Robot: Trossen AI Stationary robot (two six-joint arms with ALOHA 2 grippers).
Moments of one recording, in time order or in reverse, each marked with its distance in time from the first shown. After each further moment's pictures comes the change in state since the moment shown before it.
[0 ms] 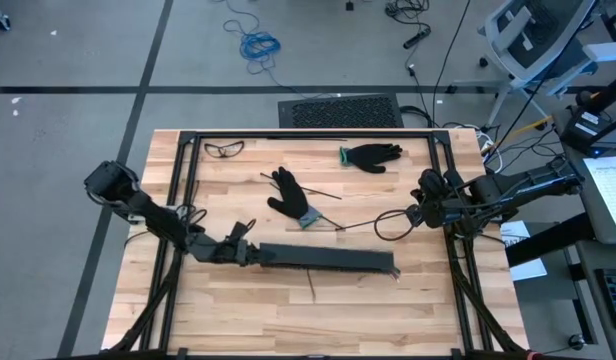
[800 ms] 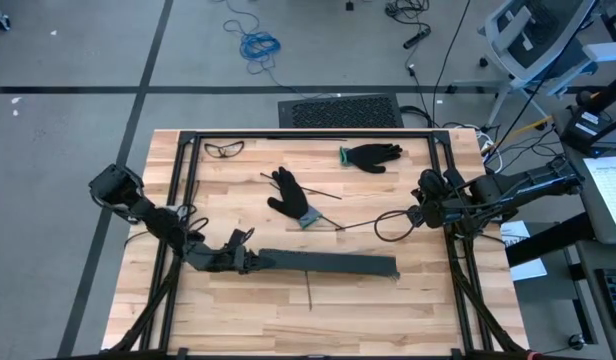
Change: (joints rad) left arm -0.086 0.062 0.033 0.064 -0.120 -0.041; right arm 0.000 0.000 0.000 -0.011 0.004 -0.039
